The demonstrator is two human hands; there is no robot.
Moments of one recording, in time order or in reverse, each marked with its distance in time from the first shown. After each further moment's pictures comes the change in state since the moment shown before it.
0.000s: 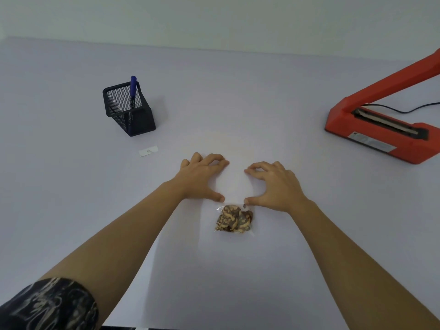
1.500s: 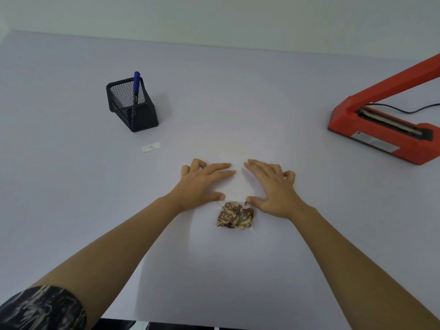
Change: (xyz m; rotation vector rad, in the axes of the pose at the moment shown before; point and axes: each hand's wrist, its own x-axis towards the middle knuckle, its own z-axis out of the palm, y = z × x) left_hand -0.025 0.000 0.025 -0.104 0.196 0.083; right_hand -0.012 -0.001 0.015 0.027 0.044 -0.103
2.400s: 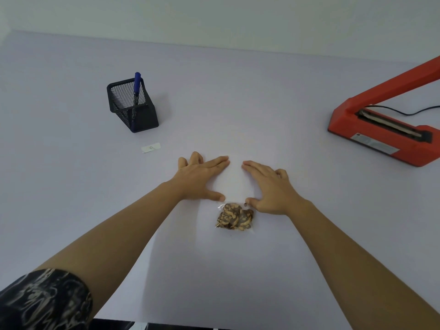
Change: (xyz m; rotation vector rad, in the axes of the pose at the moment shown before) left_hand 0.018 -0.001 -0.019 0.169 -0.201 -0.083; right_hand 0.009 -0.004 -0.008 -0.001 -0.107 -0.007
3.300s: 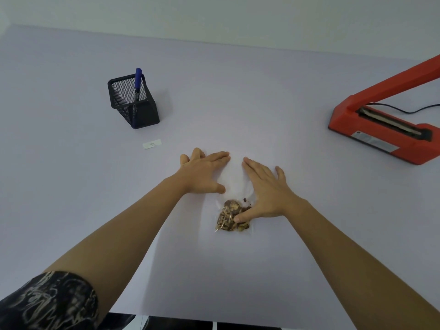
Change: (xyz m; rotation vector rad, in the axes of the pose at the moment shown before) left_hand 0.004 0.009 -0.006 -0.122 -0.046 -0.080; right_hand -0.007 -0.012 -0.002 -0.056 -0.178 0.019
